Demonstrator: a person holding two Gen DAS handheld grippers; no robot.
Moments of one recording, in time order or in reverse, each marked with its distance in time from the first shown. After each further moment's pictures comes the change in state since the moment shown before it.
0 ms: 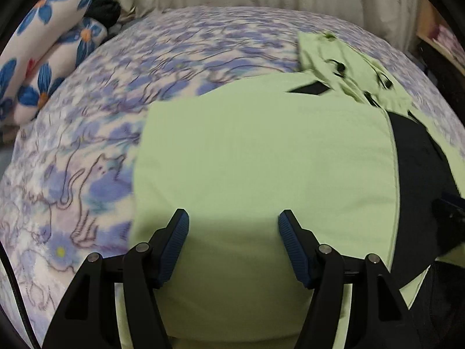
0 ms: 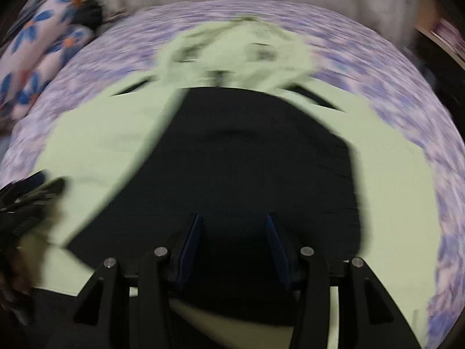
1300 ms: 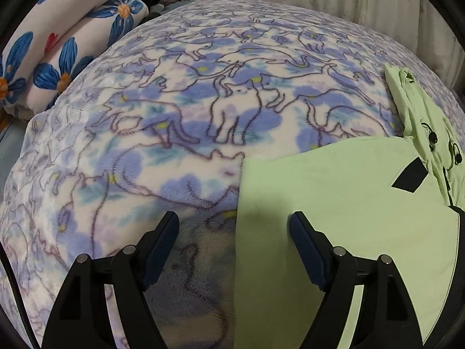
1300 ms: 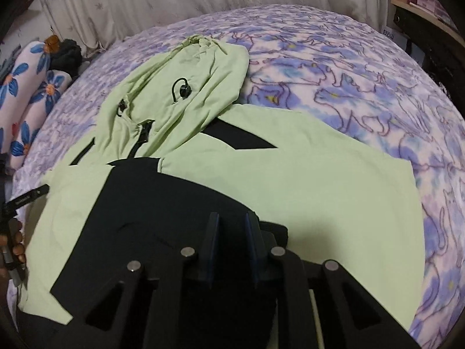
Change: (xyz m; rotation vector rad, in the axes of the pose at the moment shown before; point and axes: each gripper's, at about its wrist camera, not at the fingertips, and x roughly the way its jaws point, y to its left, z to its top) left arm 0.057 0.078 0.077 -0.164 0.035 0.120; right arm 0.014 -0.073 0.044 0.084 -0.060 0.091
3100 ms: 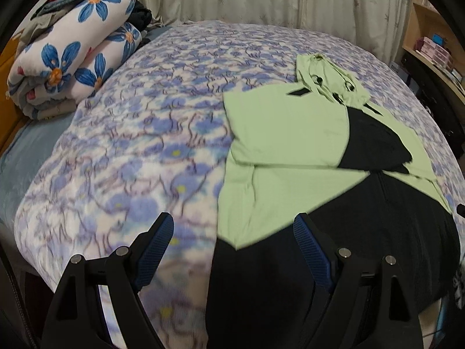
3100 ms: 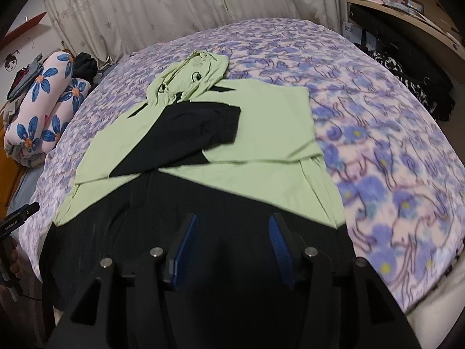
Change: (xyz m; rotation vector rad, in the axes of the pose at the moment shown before) left arm -0.247 0.047 -0.205 0.143 -0.068 -0.140; right arm -0.214 -0.008 -0.190 0.063 -0.044 -0.024
